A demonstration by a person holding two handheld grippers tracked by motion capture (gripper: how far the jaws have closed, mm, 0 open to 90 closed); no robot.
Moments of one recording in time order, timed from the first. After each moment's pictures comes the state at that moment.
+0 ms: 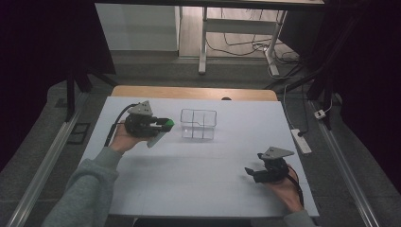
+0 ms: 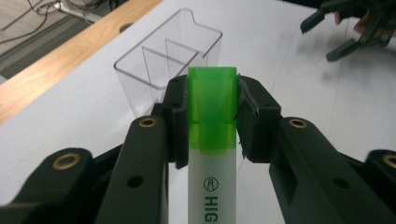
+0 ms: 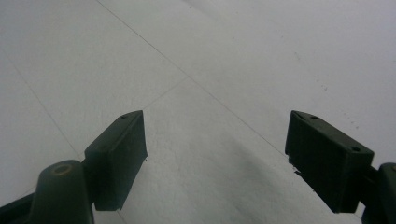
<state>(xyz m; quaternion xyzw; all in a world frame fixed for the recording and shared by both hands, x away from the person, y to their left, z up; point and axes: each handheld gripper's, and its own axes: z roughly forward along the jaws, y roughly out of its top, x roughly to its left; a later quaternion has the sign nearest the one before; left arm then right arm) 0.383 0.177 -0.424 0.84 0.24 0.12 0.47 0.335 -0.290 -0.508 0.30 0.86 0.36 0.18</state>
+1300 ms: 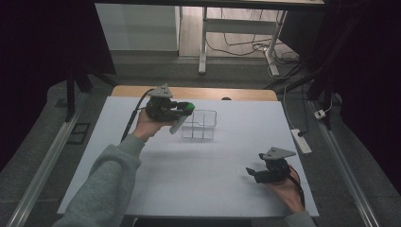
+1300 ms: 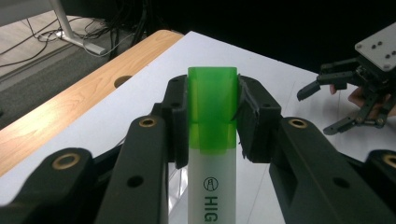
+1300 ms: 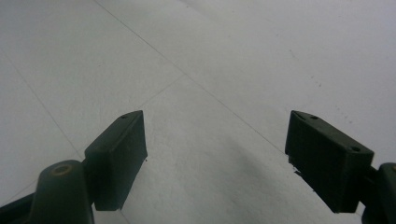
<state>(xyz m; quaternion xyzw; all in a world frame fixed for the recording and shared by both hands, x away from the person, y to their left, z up) 0.418 0.122 -0.393 0.81 0.25 0.11 0.51 0.333 -0.294 -0.507 0.31 0.86 0.37 0.18</state>
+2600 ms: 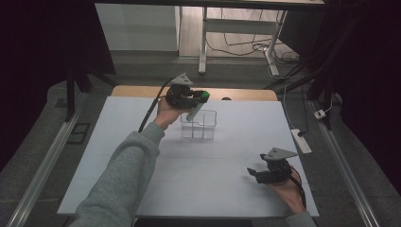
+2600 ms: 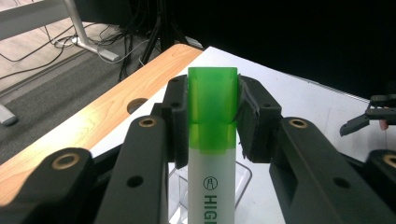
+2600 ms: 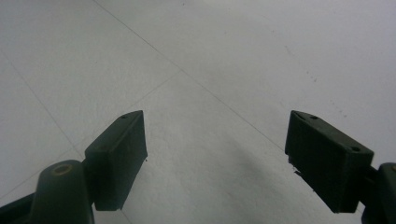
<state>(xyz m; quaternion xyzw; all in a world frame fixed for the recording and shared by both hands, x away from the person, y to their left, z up) 0.469 0.074 -0.391 0.81 0.27 0.13 0.51 0.332 -0.298 -0.507 0.32 0.86 0.36 0.19</state>
